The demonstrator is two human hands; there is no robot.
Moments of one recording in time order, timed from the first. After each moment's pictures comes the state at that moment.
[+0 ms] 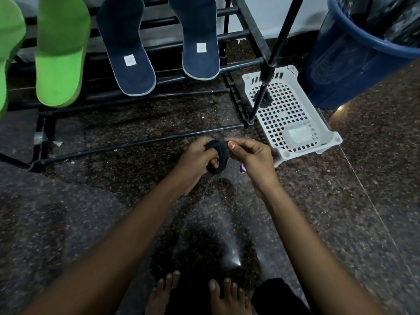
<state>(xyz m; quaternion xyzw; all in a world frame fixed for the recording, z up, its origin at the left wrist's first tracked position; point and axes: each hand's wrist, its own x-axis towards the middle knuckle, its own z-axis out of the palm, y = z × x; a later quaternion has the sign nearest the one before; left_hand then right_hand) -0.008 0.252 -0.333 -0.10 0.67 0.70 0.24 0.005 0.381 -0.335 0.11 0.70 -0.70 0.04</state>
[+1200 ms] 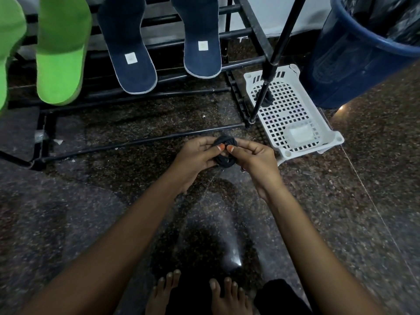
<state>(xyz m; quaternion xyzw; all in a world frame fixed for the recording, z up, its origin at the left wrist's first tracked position) -0.006 0.245 -0.328 -0.09 0.63 0.73 0.23 0.007 0.384 -0.337 0.16 0.64 -0.75 0.08</state>
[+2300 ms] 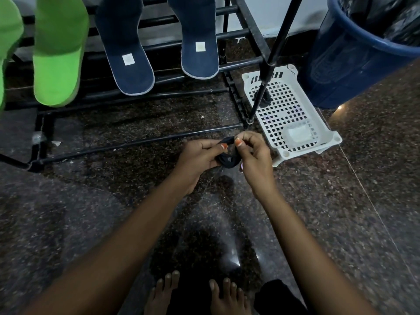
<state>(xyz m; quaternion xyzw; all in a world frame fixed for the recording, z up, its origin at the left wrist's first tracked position) -0.005 0.257 -0.329 -0.11 0.65 0.72 0.21 0.008 0.379 -0.340 0.08 0.76 -0.64 -0.05</state>
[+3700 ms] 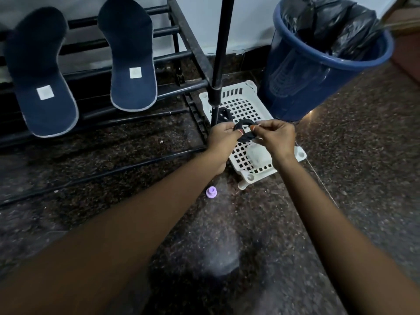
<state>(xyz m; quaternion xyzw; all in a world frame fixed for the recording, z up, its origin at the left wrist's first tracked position) -0.100 0.402 -0.335 -0.11 0.68 0.70 0.21 -0.094 0.518 -0.350 0.26 0.74 -0.61 -0.10</state>
